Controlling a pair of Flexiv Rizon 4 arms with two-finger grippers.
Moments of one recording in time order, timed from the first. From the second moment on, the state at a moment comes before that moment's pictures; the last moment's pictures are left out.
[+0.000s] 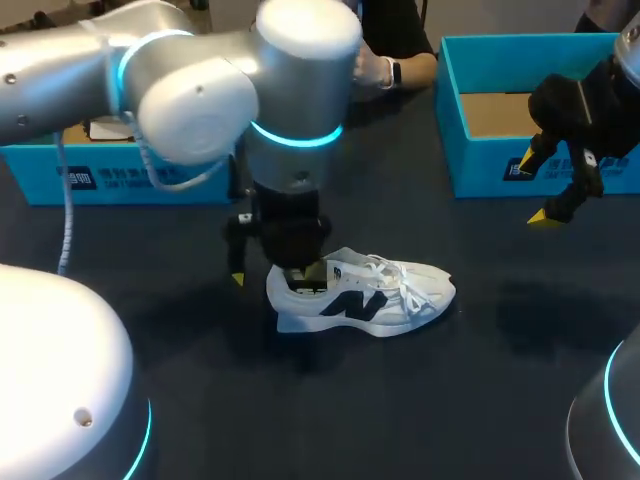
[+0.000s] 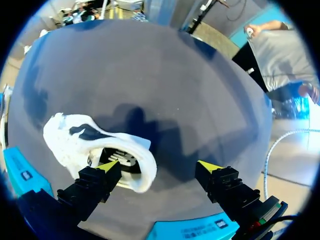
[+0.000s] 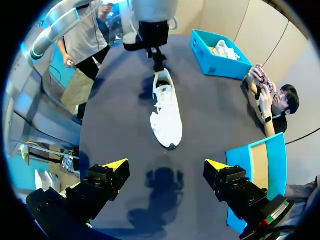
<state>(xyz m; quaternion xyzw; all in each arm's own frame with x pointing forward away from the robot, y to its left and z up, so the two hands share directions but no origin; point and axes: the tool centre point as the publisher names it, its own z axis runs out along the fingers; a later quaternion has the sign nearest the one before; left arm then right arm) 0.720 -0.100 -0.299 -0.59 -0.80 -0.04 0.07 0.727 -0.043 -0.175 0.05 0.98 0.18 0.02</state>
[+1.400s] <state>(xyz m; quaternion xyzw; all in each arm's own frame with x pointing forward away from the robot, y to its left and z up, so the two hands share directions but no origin) 0.710 0.001 -0.250 -0.38 -0.92 0.07 0.06 0.727 -0.043 -0.175 0.05 0.98 0.18 0.02</state>
